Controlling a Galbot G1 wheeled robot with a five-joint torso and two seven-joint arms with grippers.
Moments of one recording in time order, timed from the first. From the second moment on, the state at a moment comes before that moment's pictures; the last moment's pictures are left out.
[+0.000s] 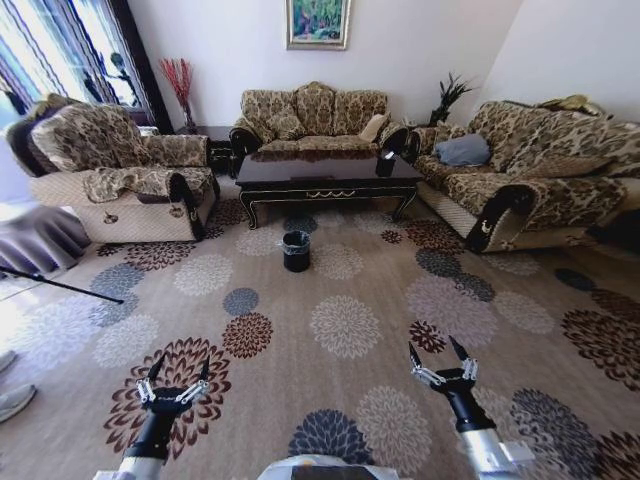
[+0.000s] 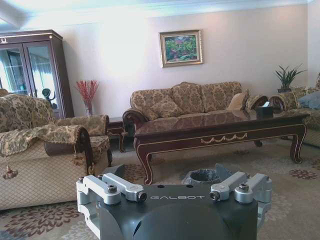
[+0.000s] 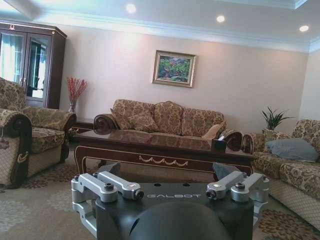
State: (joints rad) left arm 2.14 -1.21 -0.72 -2.25 -0.25 -0.39 -0.12; right arm -1.94 1.30 0.78 2.12 0.27 0.41 -0.12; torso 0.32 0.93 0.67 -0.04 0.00
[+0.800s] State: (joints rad) left arm 2.14 -1.21 -0.72 -2.25 -0.25 -0.39 -0.12; right arm -1.94 1.30 0.78 2.12 0.27 0.41 -0.12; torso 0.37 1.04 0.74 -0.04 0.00
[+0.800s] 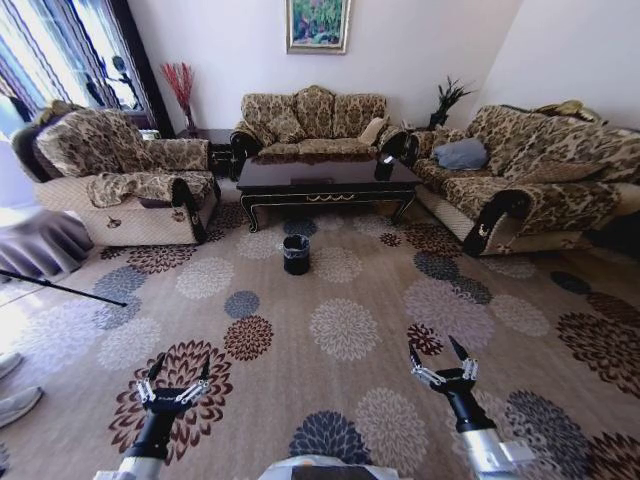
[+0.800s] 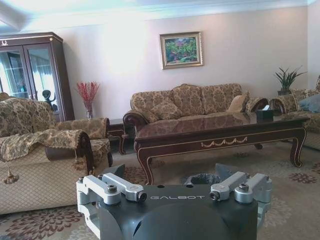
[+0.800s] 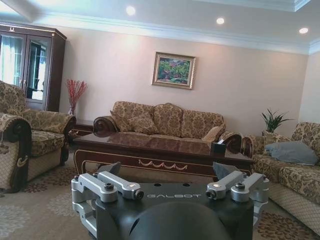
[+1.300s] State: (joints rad) left arm 2.14 -1.21 -0.72 -2.25 -0.25 -0.39 -0.12; right arm -1.94 1.30 0.78 2.12 0.27 0.41 -0.12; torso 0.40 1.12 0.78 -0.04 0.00
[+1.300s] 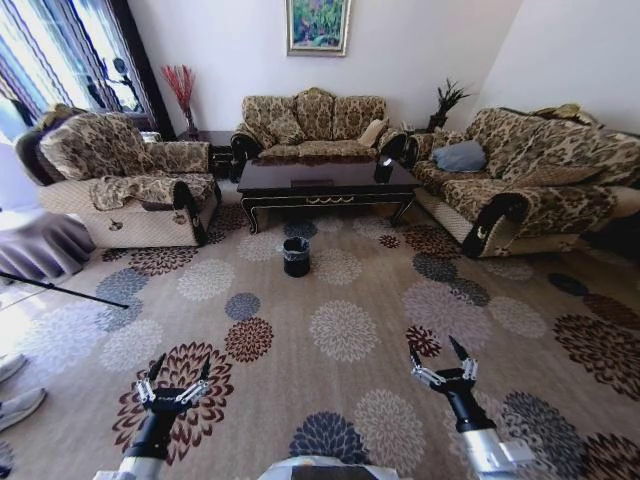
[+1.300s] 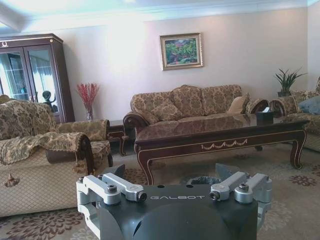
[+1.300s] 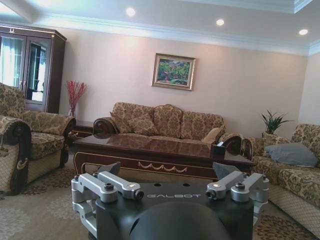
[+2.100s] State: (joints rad) left arm 2.14 -1.21 -0.72 -2.25 -0.25 -0.39 -0.12; right arm -1.94 1.30 0.78 2.12 0.27 0.41 -0.12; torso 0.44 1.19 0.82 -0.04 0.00
